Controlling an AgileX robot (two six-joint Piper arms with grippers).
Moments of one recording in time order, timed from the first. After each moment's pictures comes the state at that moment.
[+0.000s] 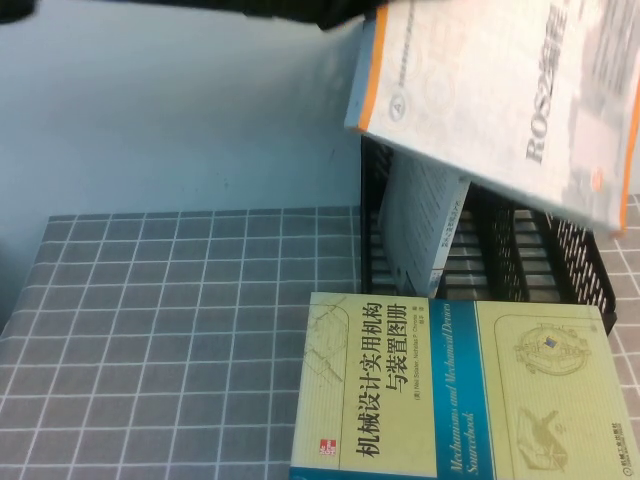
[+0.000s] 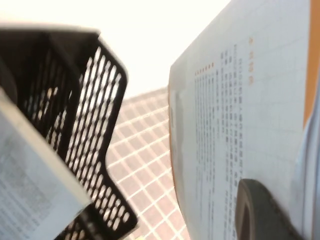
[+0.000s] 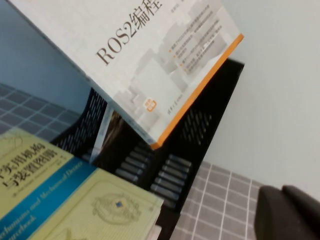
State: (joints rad) right arm 0.11 0.29 -0.82 0.19 0.84 -0.42; left arm -0.46 1.56 -1.82 -0.81 0.81 0.14
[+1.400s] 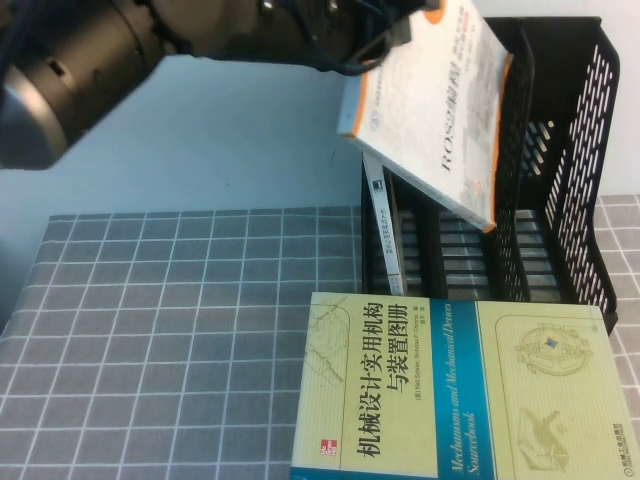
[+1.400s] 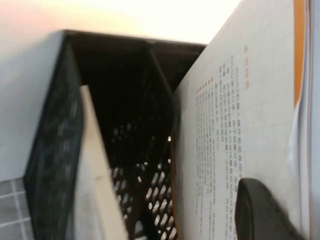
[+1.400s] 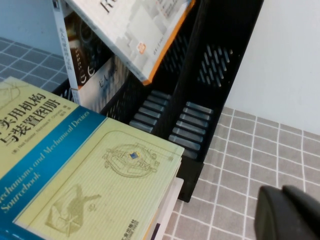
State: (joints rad) right arm 0.11 0.29 -0.61 0.17 0.78 -0.35; left arm -0.54 1.71 -1.82 -0.30 0.55 -0.23
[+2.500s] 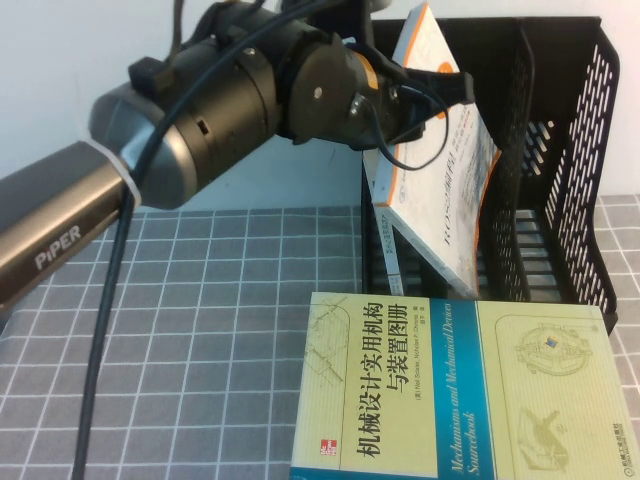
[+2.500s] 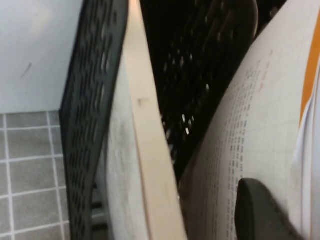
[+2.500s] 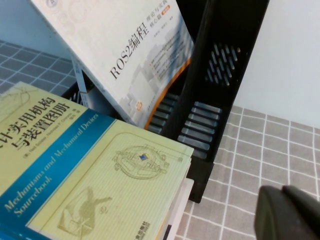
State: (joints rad) right arm 0.11 0.29 -0.61 0.20 0.78 -0.33; left arm -0.64 1.84 -1.82 0.08 0.59 -0.63
